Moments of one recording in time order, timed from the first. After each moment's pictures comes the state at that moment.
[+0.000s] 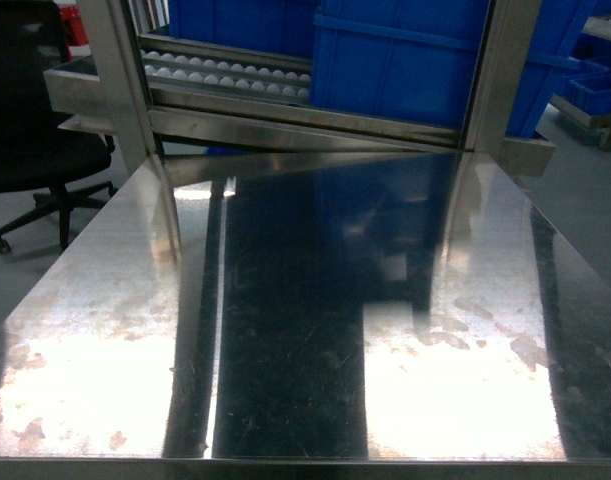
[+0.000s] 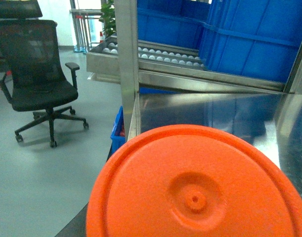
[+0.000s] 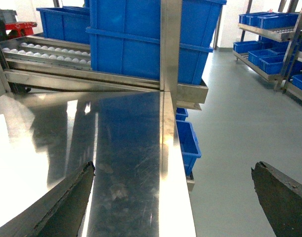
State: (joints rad) left arm 0.00 0.01 0.01 -0.01 0.00 0.00; right arm 0.00 0.00 0.01 -0.01 0.00 0.00
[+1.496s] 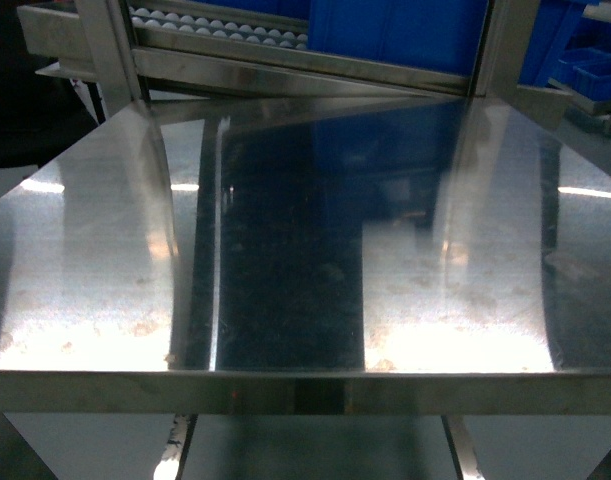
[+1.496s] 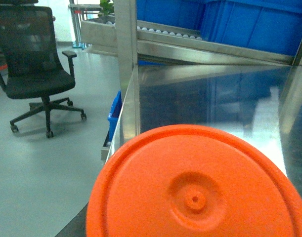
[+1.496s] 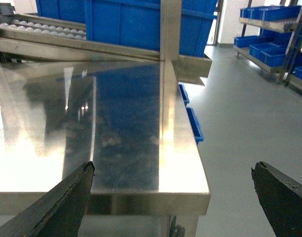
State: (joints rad) left arm 0.00 0.01 0.01 -0.01 0.00 0.00; right arm 0.00 0.00 0.01 -0.01 0.00 0.00
